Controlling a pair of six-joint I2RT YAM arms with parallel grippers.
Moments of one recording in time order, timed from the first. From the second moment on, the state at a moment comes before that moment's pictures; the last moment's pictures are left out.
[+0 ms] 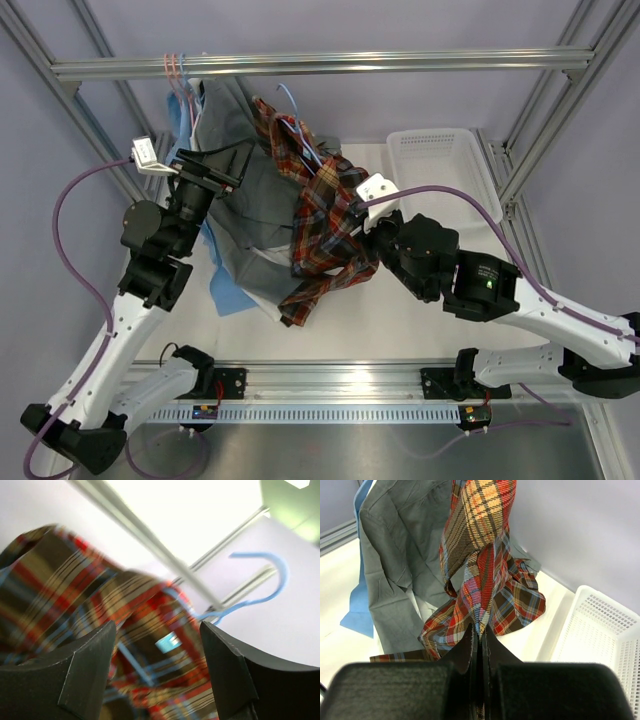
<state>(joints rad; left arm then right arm) -0.46 0.87 1.03 0.16 -0.07 -0.89 1.24 1.11 1.40 -0.45 0.65 -0.11</state>
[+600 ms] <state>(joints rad) -0.33 1.06 1.03 0.47 0.26 -1.30 1.24 1.14 1.40 -0.46 0.65 -0.12</state>
